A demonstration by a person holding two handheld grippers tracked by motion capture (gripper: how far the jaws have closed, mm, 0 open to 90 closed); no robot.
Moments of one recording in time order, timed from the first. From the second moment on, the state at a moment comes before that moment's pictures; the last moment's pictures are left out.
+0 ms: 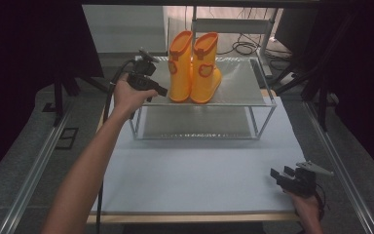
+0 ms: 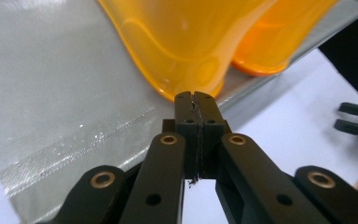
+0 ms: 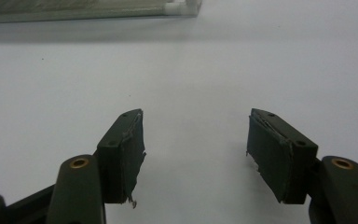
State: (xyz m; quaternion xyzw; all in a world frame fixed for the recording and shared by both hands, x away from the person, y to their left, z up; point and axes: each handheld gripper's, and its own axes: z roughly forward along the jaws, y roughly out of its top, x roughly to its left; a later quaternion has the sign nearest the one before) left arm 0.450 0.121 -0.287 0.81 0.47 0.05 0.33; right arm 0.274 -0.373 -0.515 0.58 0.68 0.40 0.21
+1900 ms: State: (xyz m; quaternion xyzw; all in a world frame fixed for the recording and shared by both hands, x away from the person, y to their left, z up) left arm 0.459 0.081 -0.301 0.80 0.46 0.03 0.38; right arm 0.273 -0.372 -0.513 0.58 0.68 0.41 0.21
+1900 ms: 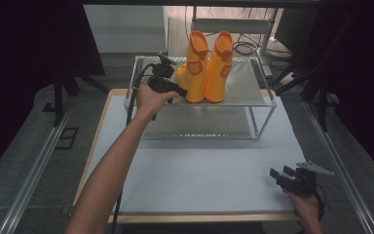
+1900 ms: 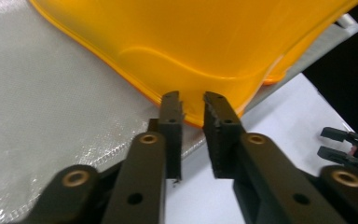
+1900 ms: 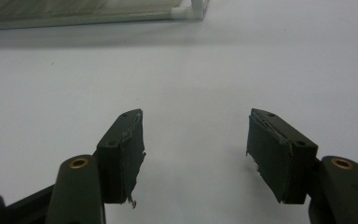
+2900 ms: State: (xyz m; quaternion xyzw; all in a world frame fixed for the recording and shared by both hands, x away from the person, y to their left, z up) left arm 0.332 0.171 -0.335 0.83 0.37 0.07 0.41; right arm 0.273 -0.369 -0.513 0.57 0.69 0.40 0.21
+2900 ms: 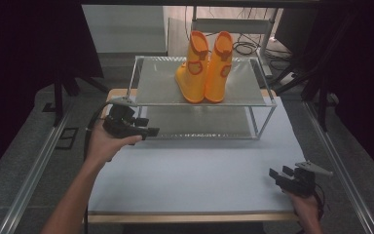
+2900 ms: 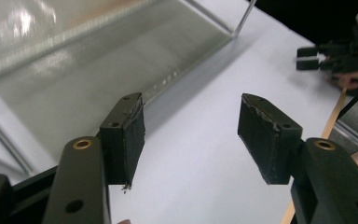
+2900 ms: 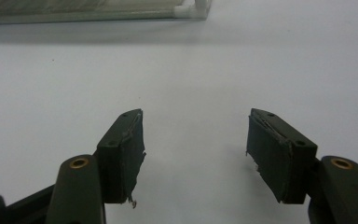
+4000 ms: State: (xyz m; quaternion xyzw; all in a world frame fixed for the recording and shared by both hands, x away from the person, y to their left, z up) left arm 0.297 0.178 -0.414 0.82 0.39 0.05 0.41; right arm 0.275 -0.365 -0.515 0.57 0.69 0.40 0.21
